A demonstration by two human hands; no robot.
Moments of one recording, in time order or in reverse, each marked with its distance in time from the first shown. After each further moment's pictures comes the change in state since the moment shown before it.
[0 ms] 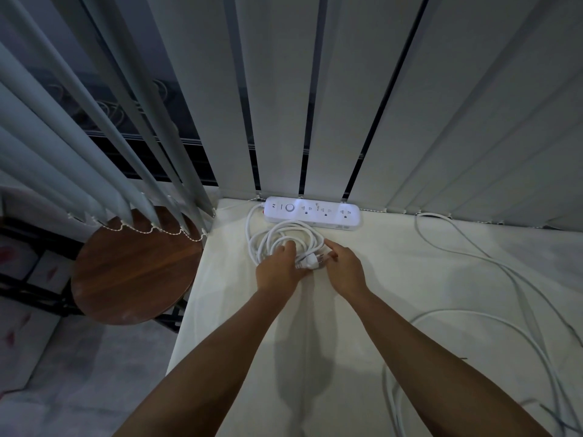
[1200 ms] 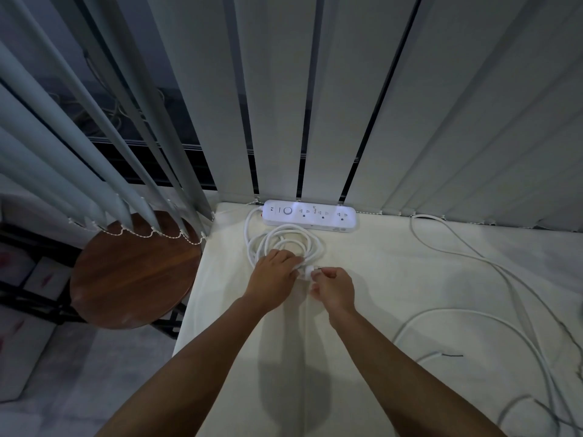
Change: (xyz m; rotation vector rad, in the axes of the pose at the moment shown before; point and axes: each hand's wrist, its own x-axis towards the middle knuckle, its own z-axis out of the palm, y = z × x) left_hand -0.014 -0.021 -0.009 -0.005 0.087 0.414; right_hand -0.038 -0.011 0.026 0.578 0.144 0.450
